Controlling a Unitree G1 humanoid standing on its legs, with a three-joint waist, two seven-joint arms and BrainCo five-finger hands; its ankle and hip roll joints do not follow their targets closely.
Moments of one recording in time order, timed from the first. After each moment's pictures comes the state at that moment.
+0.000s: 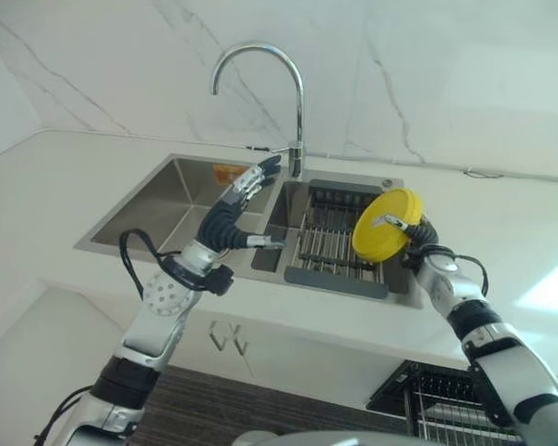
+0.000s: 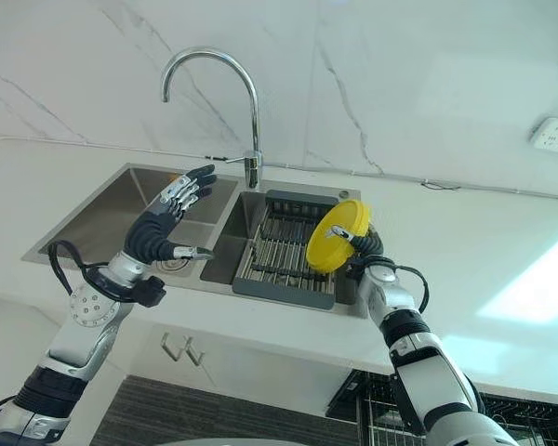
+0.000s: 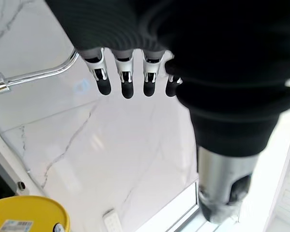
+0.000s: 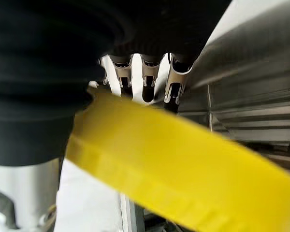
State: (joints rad) left arm -0.18 0.56 -0.20 -0.12 -0.30 -0.39 -0.18; right arm -0.62 -0.36 0.23 0.84 0.63 0.04 -0.20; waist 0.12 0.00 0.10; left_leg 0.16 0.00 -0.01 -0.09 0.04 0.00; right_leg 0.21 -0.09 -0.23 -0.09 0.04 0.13
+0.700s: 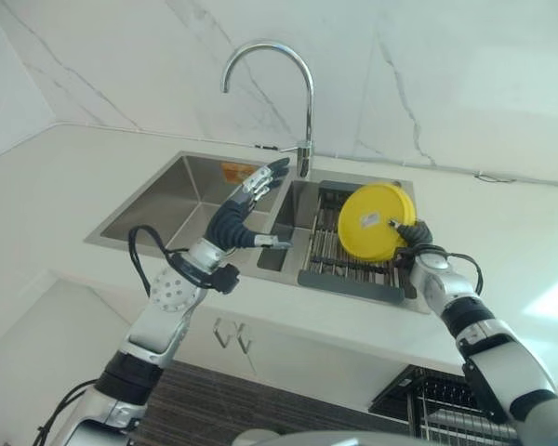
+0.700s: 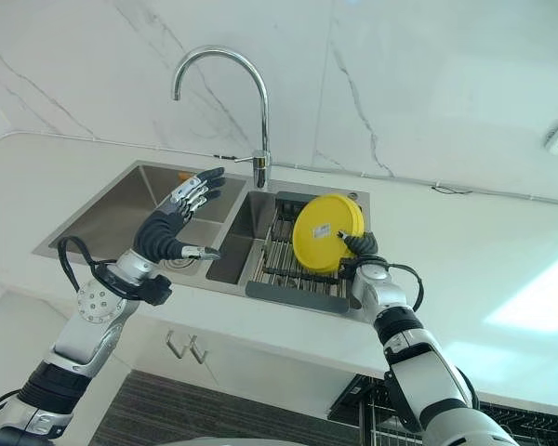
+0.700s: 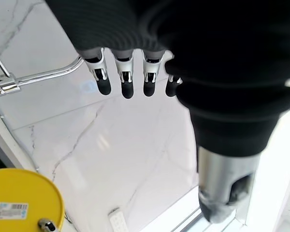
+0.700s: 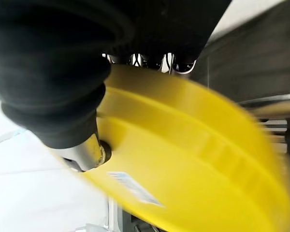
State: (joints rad) left arm -0.20 0.56 -0.24 -0.12 -0.30 -0.35 -0.18; right arm -0.64 -0.34 0.26 0.85 0.58 0.06 -0.31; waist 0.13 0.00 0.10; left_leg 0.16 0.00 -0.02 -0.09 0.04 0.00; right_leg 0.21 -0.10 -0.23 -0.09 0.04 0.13
